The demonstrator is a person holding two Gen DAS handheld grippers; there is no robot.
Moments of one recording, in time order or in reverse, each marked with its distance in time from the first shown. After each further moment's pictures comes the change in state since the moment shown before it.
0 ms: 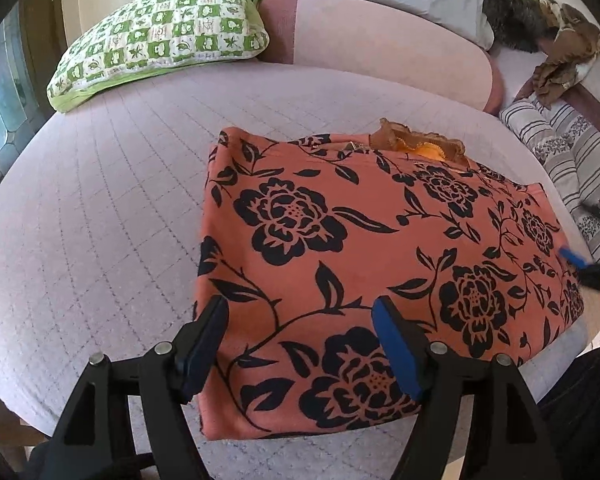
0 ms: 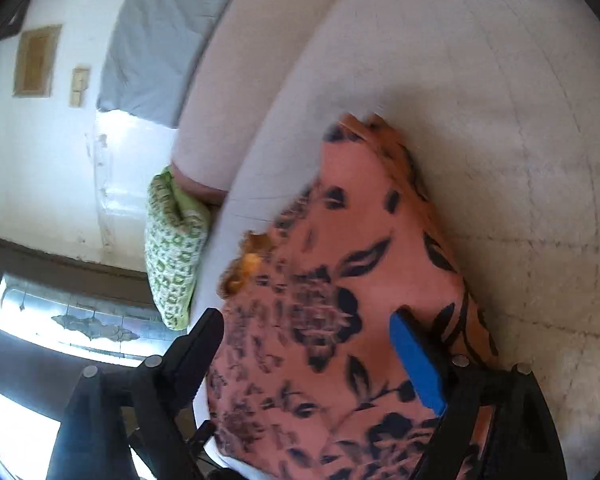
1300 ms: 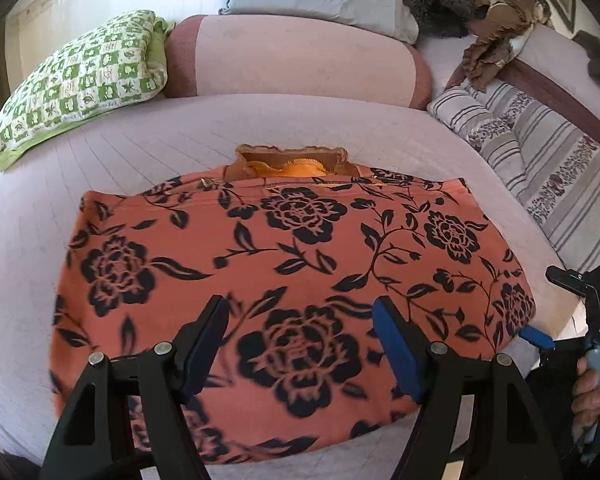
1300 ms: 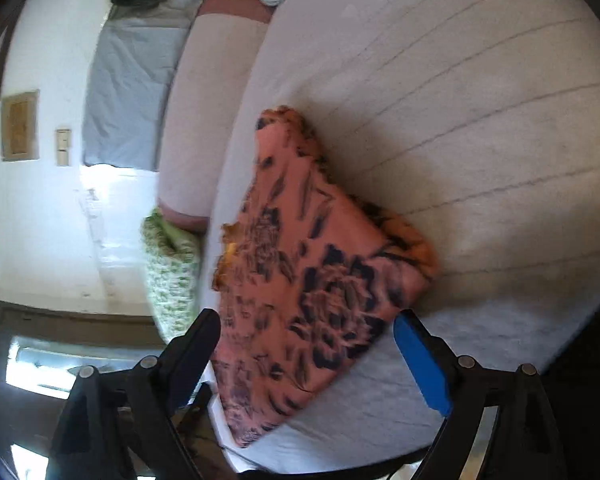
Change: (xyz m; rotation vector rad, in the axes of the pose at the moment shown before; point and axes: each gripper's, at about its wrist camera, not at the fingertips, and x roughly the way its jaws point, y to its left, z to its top) left arm 0.006 -0.122 0.010 0.124 -0.059 -0.136; right arm -0.047 -0.036 -0.087 0.256 -0.112 -0.035
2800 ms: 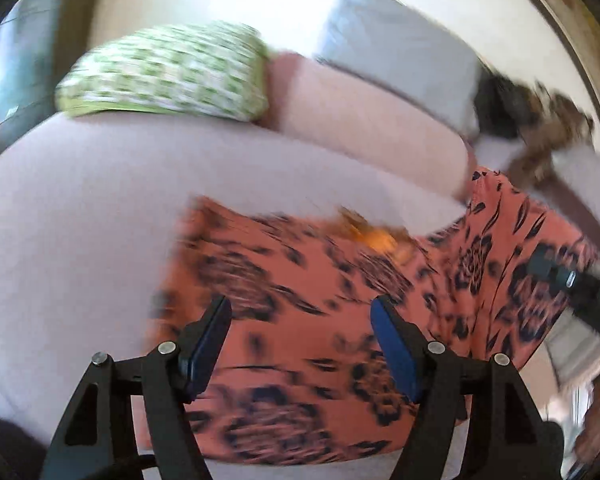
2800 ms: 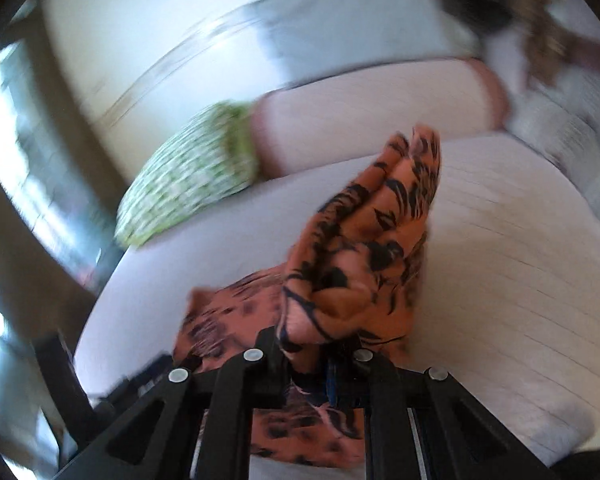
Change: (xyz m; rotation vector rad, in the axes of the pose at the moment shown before) left arm -0.081 0.115 -0.018 -0.324 -0.221 0.029; right arm 0.068 0.243 -0.140 -0.972 -0.053 -0.218
